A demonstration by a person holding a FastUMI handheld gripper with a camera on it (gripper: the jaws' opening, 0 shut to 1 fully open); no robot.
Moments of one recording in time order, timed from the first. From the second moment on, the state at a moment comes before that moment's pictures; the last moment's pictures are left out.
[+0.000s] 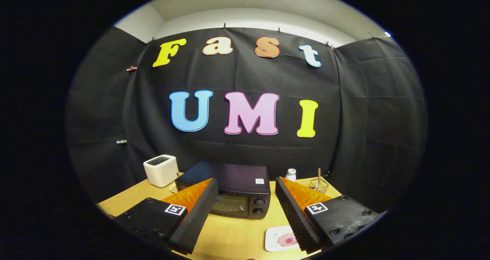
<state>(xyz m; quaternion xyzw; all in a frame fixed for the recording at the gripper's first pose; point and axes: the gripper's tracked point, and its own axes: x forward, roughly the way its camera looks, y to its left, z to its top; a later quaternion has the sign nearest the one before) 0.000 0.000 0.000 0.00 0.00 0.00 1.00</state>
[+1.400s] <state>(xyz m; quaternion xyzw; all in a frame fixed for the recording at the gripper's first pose) 0.023 0.048 -0.019 -0.01 0.04 0.02 1.00</state>
